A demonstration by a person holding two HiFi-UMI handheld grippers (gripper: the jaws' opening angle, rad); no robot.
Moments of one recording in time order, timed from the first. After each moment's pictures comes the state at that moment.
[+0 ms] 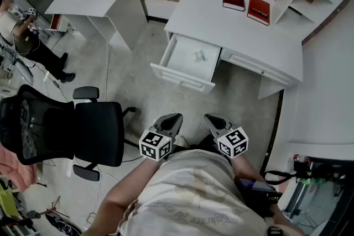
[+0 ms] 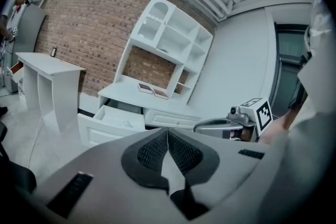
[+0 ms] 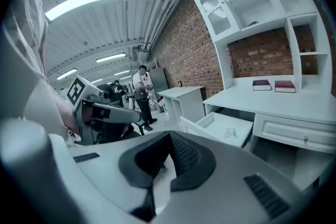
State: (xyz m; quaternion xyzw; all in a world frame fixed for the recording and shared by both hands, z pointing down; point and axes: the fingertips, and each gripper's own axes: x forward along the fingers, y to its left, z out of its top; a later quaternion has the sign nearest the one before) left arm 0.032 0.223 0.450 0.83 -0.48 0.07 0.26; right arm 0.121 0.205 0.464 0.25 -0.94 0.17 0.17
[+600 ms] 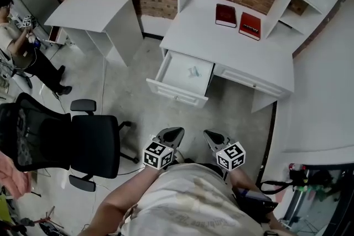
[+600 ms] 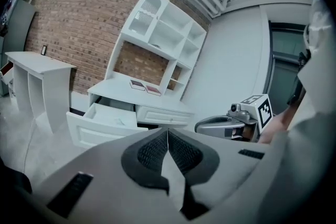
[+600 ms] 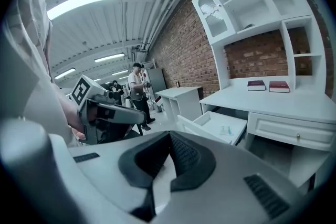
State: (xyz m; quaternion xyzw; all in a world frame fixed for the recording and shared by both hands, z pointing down) left arm 0.062 0.238 0.452 0.85 -0.45 0.09 0.26; right arm 0.148 0.231 0.461 0.26 -0.93 0.18 0.17
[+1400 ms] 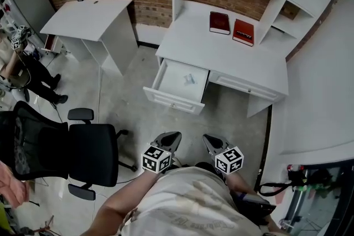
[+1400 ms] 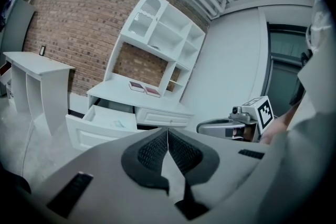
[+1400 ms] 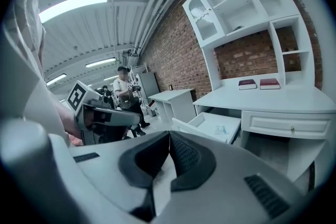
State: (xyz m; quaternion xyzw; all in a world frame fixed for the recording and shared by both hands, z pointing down) left arm 0.053 0.234 0.449 0.86 -0.44 0.08 0.26; right arm 0.151 0.227 0.460 0.30 -0.92 0.20 0.15
